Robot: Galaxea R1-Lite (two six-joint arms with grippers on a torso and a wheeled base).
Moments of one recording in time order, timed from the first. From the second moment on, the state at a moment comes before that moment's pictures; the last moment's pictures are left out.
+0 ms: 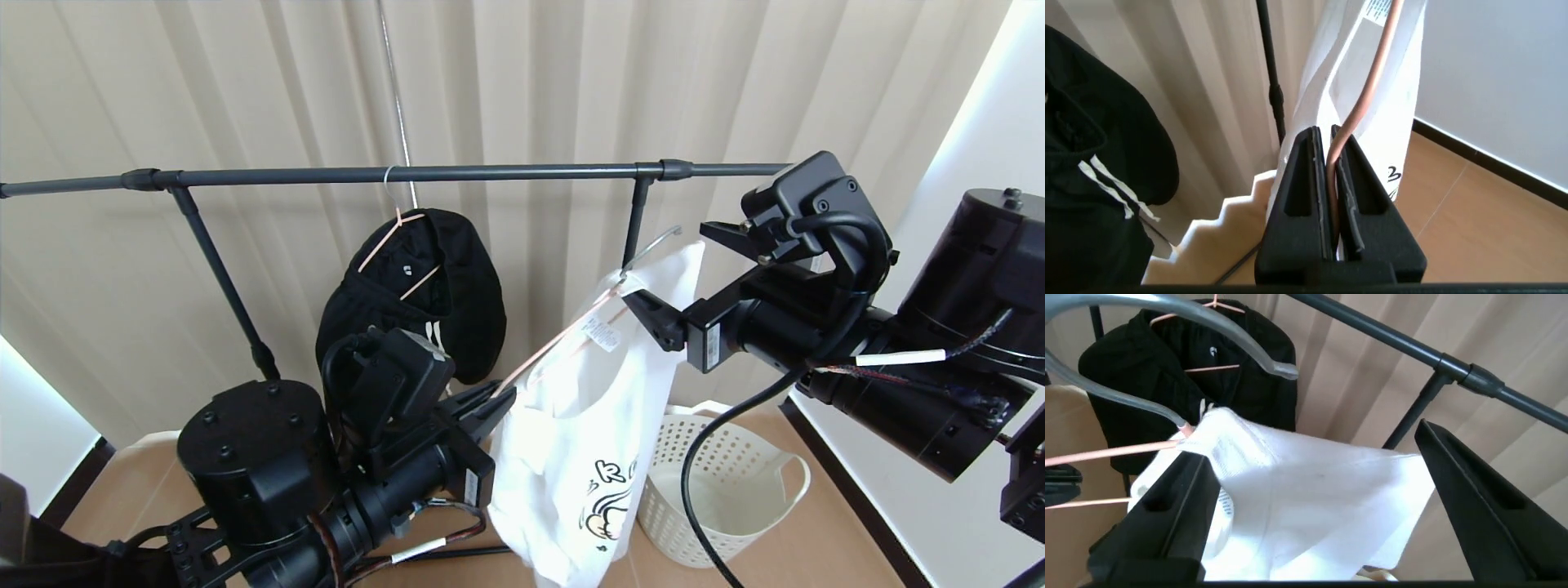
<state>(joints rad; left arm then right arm) -0.77 1.78 -0.41 -1.33 0.06 0.12 0.71 1.59 -0.77 -0.81 -0.22 -0.30</state>
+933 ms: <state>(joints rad) -0.76 1.77 -0.40 -1.35 0.06 0.12 0.69 1.62 -0.76 -0.82 -0.24 -0.30</state>
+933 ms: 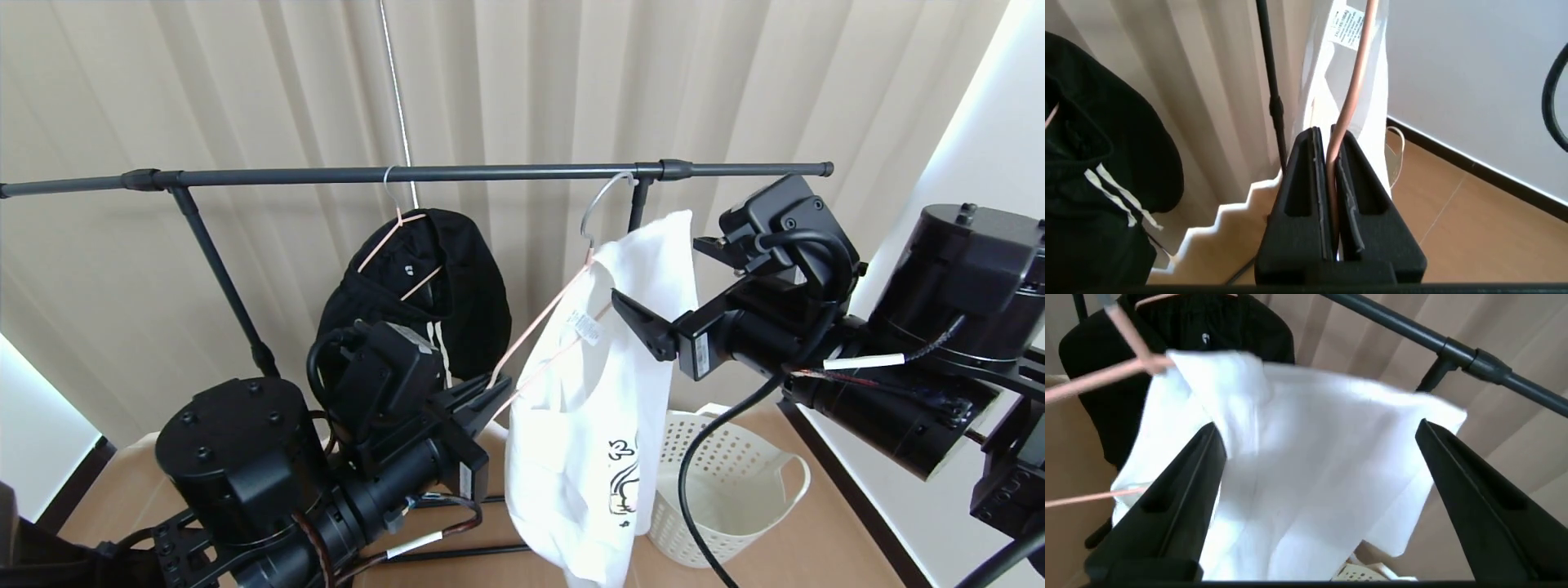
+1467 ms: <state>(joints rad) -0.68 1.75 -0.36 -1.35 -0.07 0.09 0.70 1.52 -0.70 -0.71 -0.02 -0.30</state>
